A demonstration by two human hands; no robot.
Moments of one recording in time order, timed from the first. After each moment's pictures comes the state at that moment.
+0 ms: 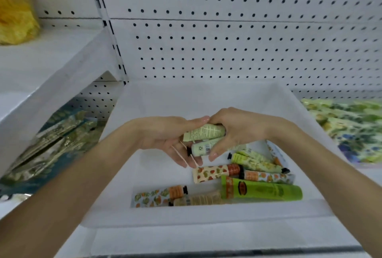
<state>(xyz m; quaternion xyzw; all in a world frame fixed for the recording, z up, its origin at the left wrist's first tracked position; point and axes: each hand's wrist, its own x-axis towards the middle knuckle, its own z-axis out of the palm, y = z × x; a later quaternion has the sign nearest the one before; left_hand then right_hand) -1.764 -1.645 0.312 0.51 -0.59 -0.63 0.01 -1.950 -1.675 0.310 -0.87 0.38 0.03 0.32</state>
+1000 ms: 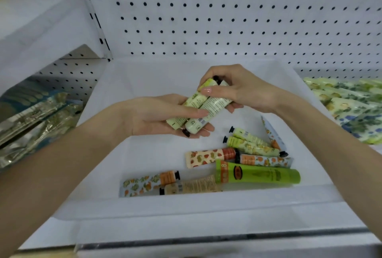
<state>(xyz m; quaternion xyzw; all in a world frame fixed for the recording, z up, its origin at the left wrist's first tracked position) -1.771 -1.653 0.295 0.44 -0.52 -0.72 0.14 -1.965 -1.693 0.305 -0.78 0.39 -0.22 0.44</state>
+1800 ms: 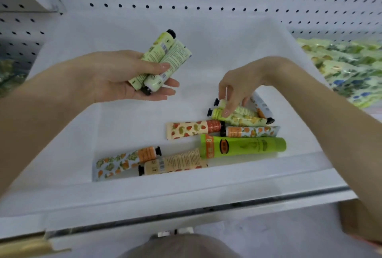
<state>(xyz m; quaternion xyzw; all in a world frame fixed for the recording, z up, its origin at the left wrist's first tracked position) -1.765 -1.665 0.285 0.56 -0.43 -0.67 0.24 -2.002 -1.717 0.264 -0.72 0.55 0.28 0.34</state>
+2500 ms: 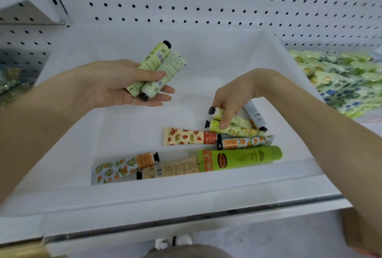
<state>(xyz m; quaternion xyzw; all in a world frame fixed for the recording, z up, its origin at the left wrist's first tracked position) -1.762 -1.667 0.287 0.57 -0.42 -0.66 0.24 -1.992 -1.711 0.267 -0.72 0.48 0.31 0.39</state>
